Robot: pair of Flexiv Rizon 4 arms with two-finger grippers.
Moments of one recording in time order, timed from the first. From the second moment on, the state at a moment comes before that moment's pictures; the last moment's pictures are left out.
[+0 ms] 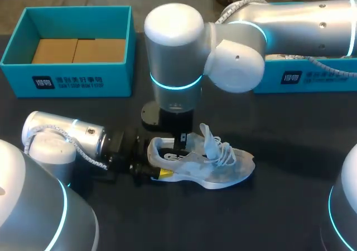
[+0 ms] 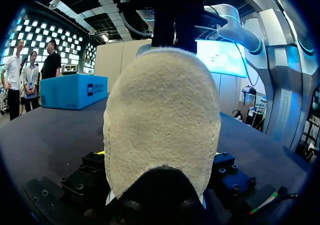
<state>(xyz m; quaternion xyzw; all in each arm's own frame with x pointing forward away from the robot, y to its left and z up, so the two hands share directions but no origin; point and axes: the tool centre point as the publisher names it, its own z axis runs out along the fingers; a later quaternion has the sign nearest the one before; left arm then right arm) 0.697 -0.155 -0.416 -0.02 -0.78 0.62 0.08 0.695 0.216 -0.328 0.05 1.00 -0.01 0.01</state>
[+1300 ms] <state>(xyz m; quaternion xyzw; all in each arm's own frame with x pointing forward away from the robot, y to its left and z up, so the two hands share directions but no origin) 0.697 -0.155 -0.416 -0.02 -0.78 0.62 0.08 0.715 0.185 -0.385 0.09 0.99 -0.02 0.07</state>
